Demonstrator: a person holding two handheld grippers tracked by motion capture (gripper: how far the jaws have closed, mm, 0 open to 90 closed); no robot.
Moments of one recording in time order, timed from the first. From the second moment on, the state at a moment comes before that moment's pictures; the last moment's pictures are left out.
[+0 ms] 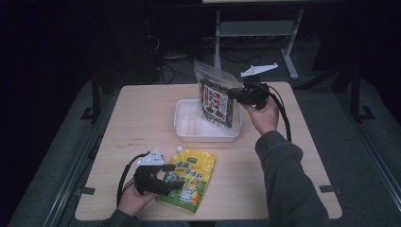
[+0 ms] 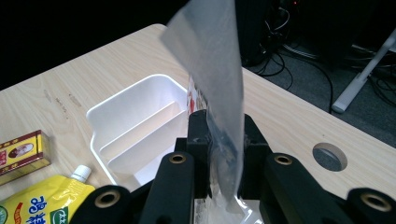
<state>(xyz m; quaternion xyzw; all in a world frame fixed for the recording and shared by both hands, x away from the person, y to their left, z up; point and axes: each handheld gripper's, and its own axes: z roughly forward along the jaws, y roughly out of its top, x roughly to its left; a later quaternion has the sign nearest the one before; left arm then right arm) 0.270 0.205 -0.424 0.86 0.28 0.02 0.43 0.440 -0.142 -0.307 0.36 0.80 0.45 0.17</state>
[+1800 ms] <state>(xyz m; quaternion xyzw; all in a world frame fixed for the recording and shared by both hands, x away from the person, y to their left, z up) 0.269 0.206 -0.427 0.87 0.28 0.05 0.41 0.407 -0.191 -0.333 0.41 0.79 0.45 0.08</state>
